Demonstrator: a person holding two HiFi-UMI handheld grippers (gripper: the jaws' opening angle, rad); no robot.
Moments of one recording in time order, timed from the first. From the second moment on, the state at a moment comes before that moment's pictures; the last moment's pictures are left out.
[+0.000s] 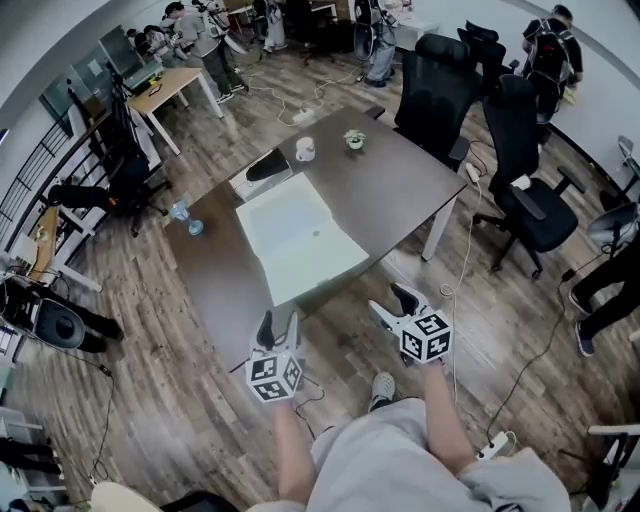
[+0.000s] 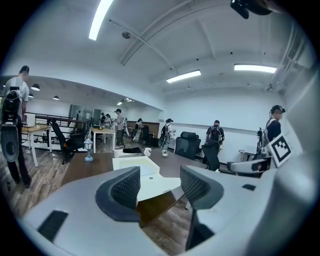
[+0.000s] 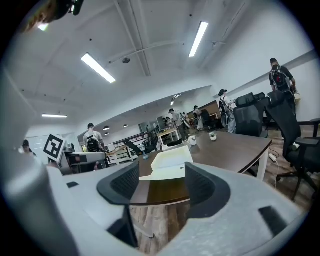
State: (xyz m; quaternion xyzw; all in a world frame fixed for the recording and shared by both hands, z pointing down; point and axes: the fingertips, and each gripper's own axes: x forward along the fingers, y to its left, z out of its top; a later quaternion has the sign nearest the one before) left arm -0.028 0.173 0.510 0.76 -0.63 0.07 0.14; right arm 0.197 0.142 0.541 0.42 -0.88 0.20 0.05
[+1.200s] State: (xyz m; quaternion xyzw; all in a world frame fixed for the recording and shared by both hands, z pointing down) left arm -0.044 0.121 0.621 0.75 -0.61 0.10 0.22; right arm 0.166 0.038 0.606 0.32 -0.92 0.17 0.17
